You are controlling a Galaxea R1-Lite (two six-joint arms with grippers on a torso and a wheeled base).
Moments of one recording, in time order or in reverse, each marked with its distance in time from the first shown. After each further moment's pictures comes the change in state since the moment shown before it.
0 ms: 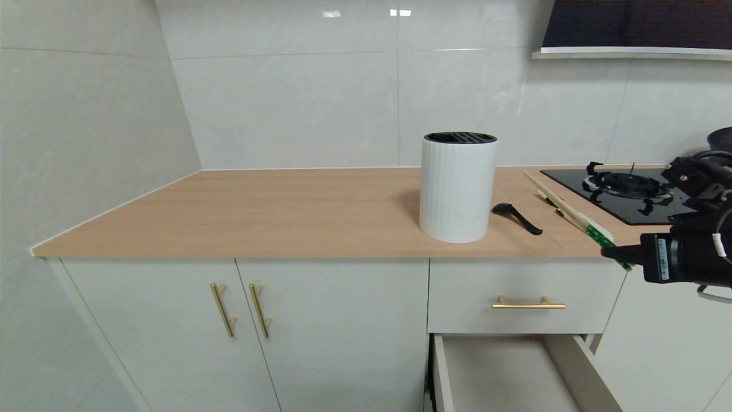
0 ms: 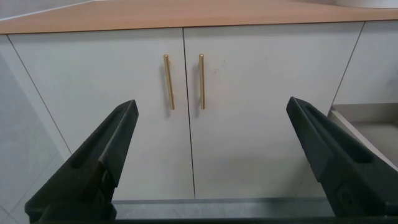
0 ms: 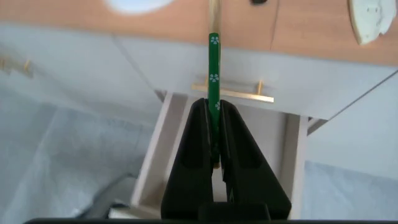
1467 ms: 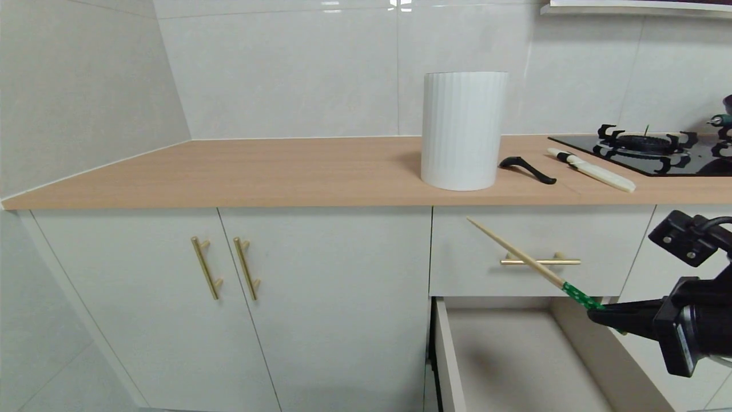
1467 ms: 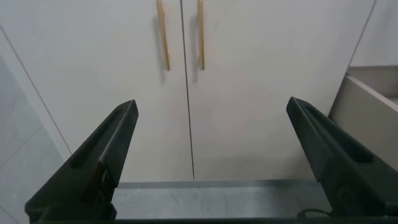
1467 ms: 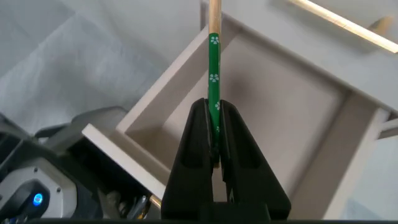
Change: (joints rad) left arm 0.000 0.000 0.000 0.000 0.000 0.000; right arm 0.132 -0.102 0.189 -0.004 0.151 -0.230
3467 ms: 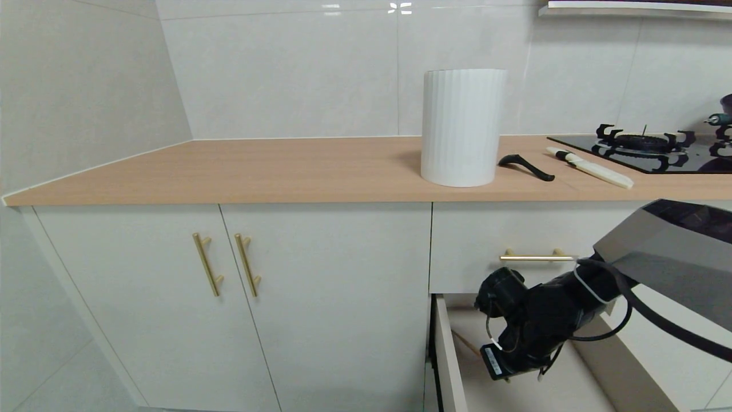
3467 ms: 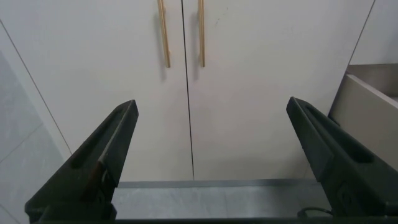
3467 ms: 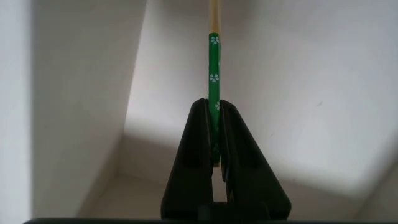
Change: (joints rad) left arm 0.000 0.000 0.000 0.000 0.000 0.000; right arm 0.177 0.996 -0.384 0.065 -0.298 0.399
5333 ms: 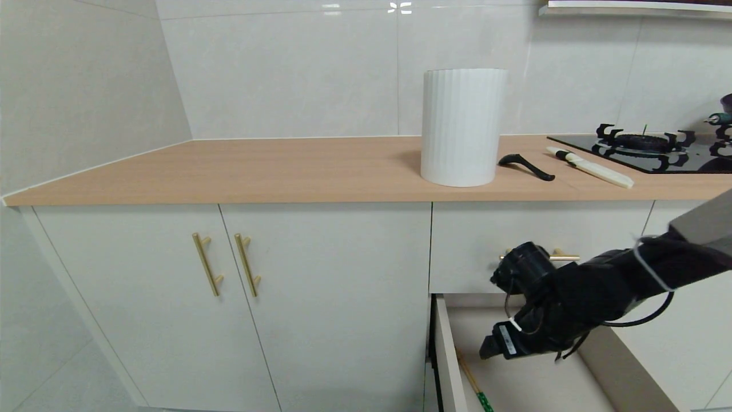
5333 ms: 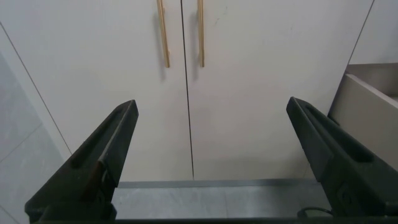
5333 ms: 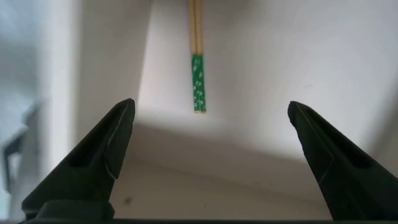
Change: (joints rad) left arm 0.000 0.000 0.000 0.000 0.000 0.000; right arm -0.027 -0.227 0.050 0.030 -0.023 0.032
